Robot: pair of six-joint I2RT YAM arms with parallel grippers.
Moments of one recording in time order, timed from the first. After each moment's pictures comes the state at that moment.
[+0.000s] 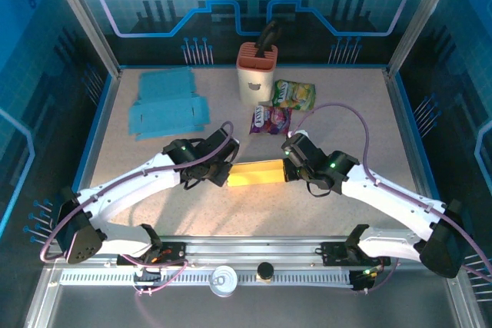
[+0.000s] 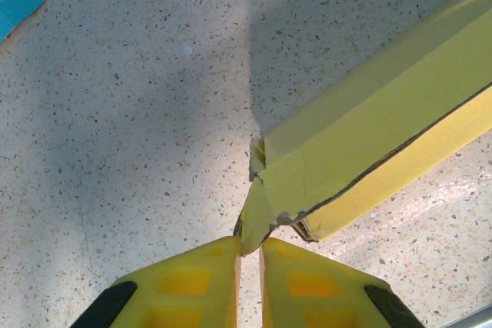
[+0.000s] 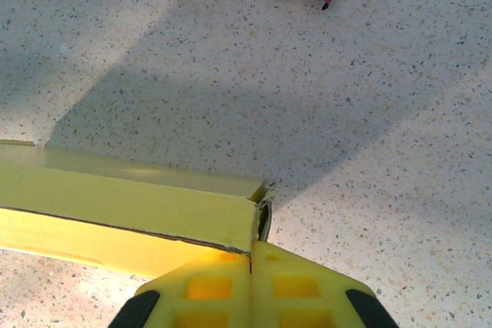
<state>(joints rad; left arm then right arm) -0.82 1.31 1.11 -0.97 -0.23 -0.29 0.81 1.17 0.91 -0.74 0.29 0.55</state>
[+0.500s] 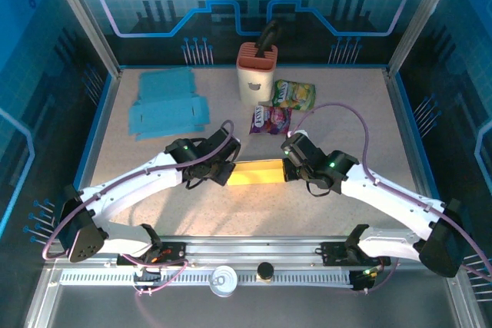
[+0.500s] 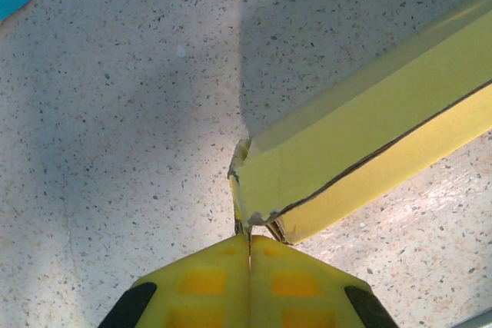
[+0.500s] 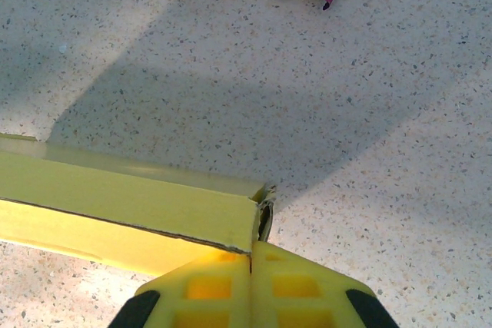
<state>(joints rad) -0.82 1.33 1.11 -0.95 -0.21 -0.34 0.81 1.17 0.92 -0.74 0.29 0.55</state>
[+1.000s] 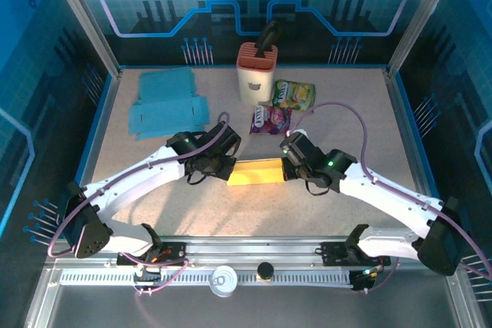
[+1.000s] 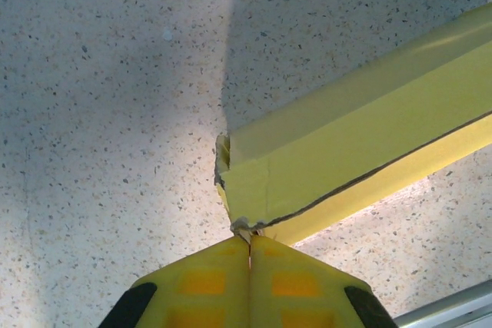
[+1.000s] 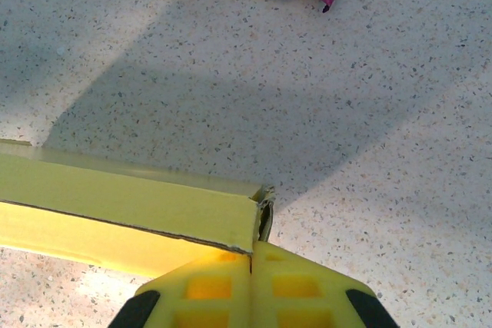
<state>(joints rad) -0.78 1.37 1.18 -1.00 -0.13 -0.46 0.81 1.19 0.93 -0.74 0.29 0.54</state>
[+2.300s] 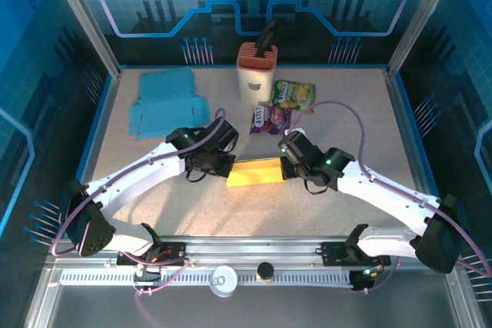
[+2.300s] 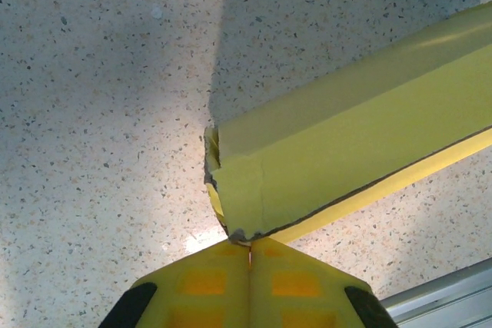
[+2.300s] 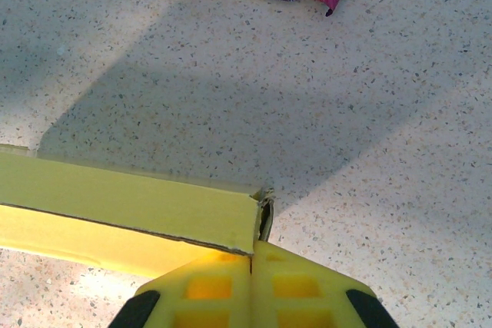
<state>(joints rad) -0.74 1.39 1.19 -1.01 -0.05 -0.48 0.81 1.21 0.94 -0.74 0.29 0.53</state>
